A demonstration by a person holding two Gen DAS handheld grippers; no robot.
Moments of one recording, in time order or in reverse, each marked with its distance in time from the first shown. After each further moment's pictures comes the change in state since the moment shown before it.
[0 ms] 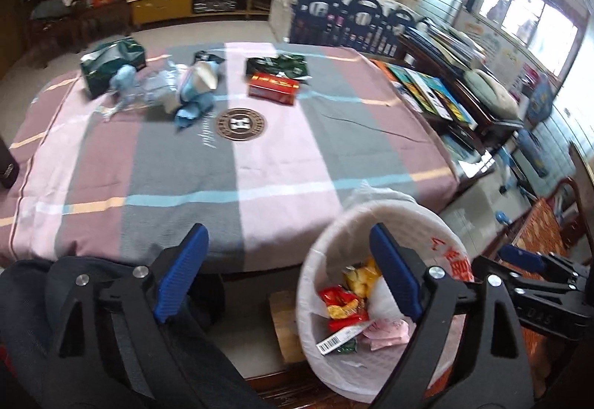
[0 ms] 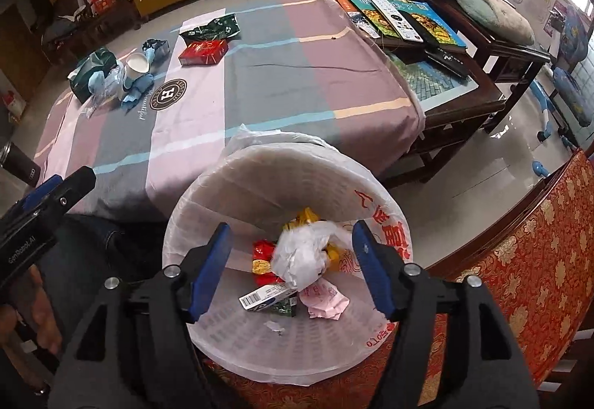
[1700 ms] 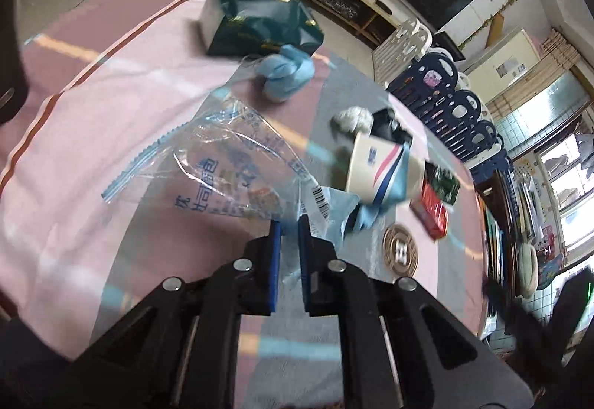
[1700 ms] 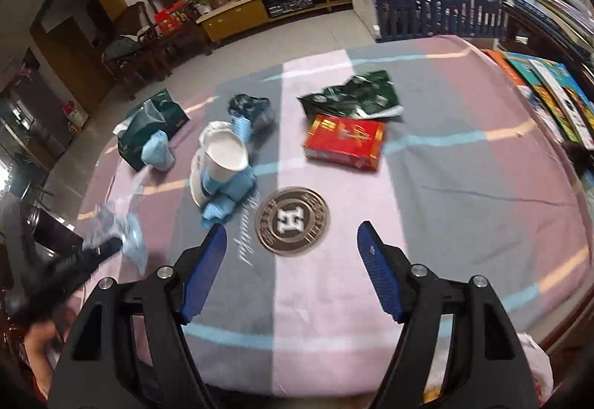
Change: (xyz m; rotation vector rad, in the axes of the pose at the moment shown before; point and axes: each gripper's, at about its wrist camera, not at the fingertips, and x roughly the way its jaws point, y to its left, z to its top) left arm 0.107 0.250 0.083 -0.555 0.012 -0.009; right arm 0.138 0.169 0.176 -0.082 -0.118 0.306
